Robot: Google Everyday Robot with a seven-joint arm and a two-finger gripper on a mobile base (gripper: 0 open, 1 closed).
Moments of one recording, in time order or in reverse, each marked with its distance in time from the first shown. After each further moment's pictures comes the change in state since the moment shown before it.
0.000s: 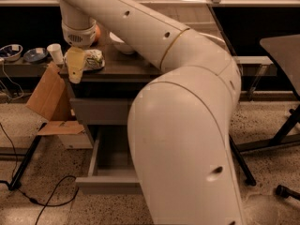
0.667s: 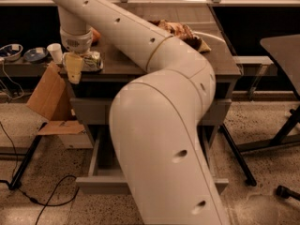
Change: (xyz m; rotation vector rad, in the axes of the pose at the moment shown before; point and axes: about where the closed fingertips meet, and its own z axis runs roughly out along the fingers) arm -0.010 -0.004 0.035 -0.084 0.008 0.025
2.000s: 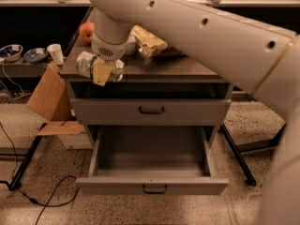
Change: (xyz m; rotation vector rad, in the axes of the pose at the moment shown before) arm 0.086 0.065 -0.080 0.167 -0.134 0.050
